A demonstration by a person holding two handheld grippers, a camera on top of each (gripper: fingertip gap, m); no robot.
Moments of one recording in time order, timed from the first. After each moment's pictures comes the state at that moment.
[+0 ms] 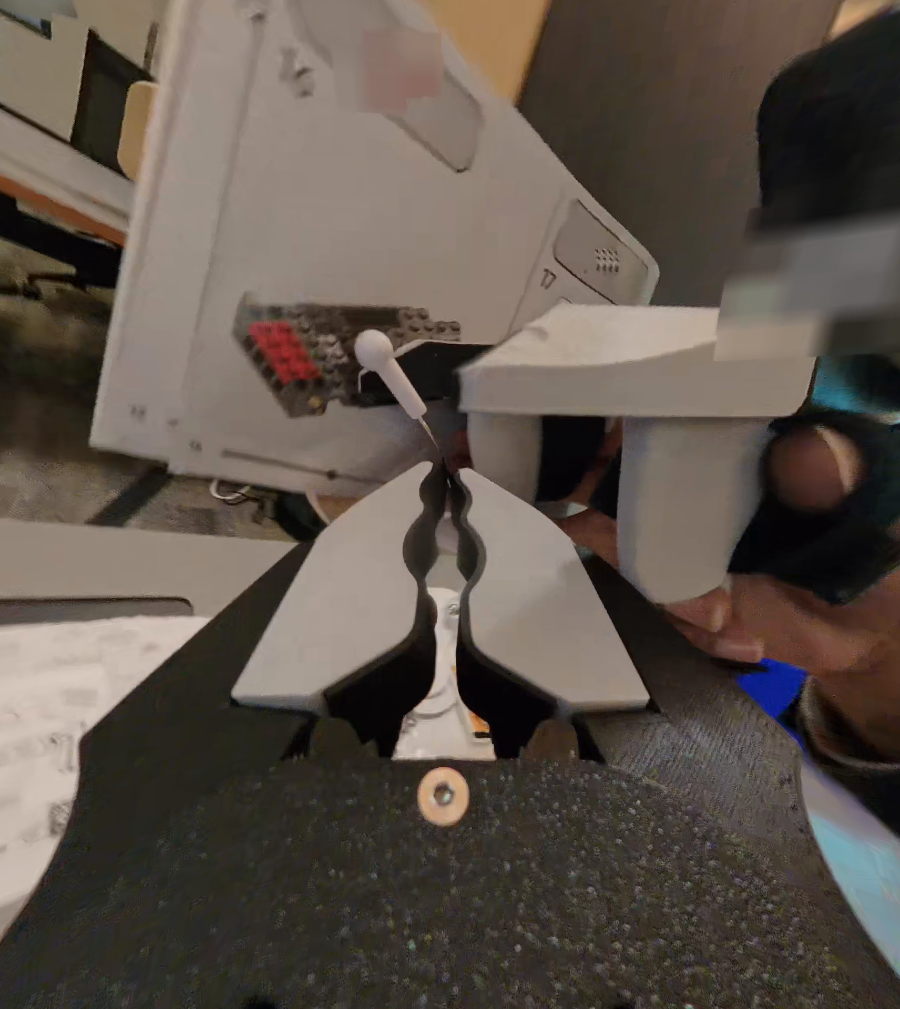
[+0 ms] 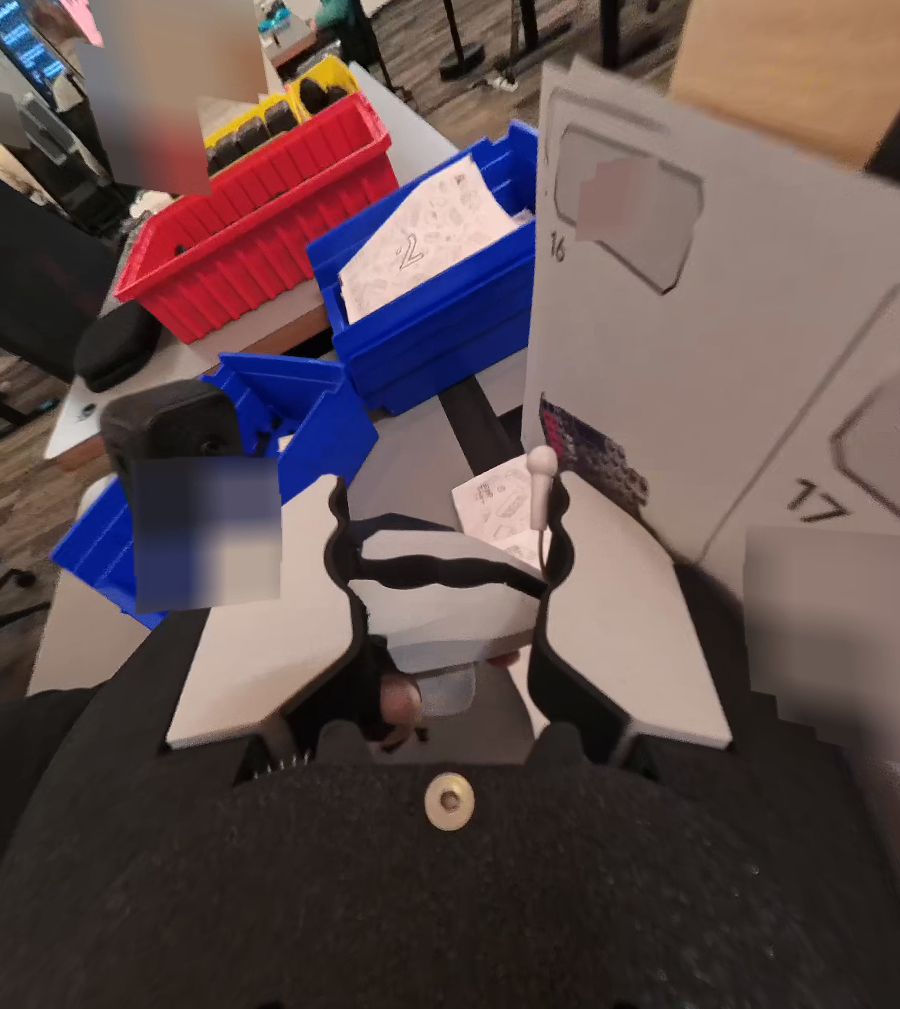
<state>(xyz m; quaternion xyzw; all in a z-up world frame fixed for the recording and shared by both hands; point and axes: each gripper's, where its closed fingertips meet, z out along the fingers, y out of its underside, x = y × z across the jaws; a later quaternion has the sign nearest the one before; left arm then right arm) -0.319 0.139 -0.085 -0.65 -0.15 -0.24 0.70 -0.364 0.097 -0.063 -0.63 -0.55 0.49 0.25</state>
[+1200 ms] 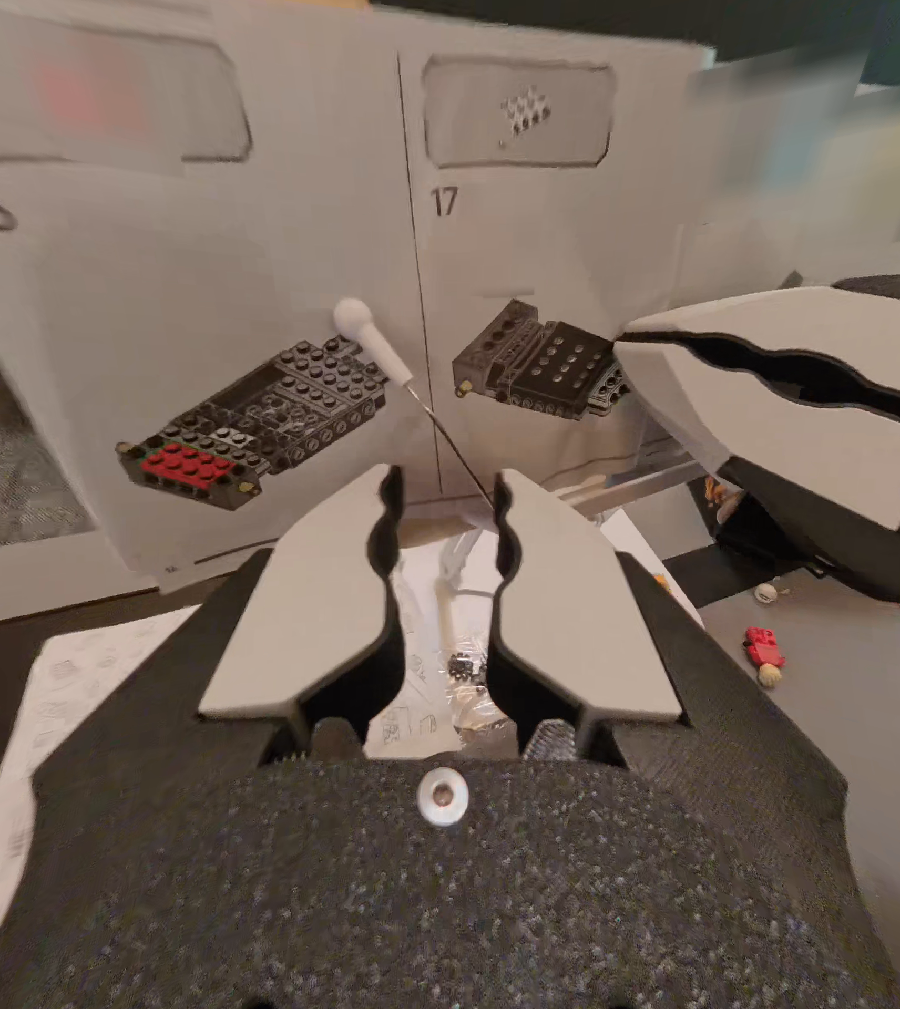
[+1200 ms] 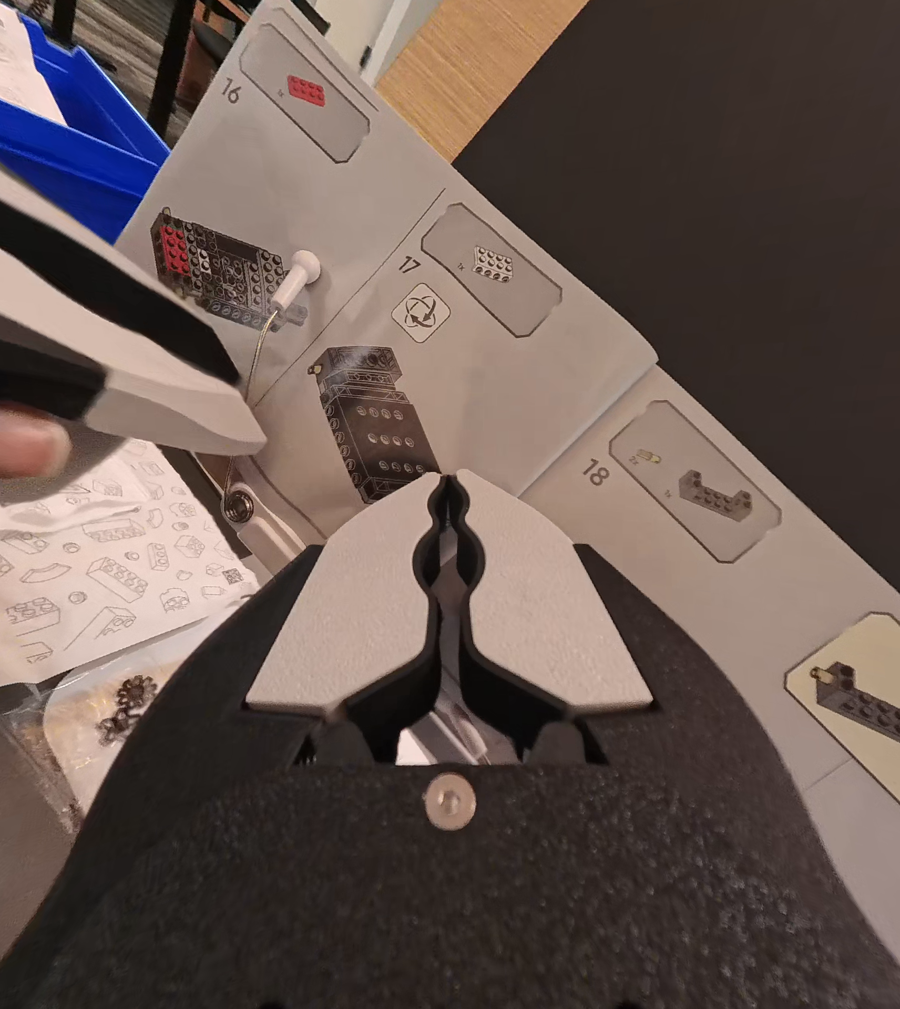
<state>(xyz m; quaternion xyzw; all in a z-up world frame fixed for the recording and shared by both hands) -0.315 0.153 -0.096 -0.80 -0.06 -0.03 0.60 -0.270 0.198 -0.058 -0.50 -0.54 0.12 0.67</state>
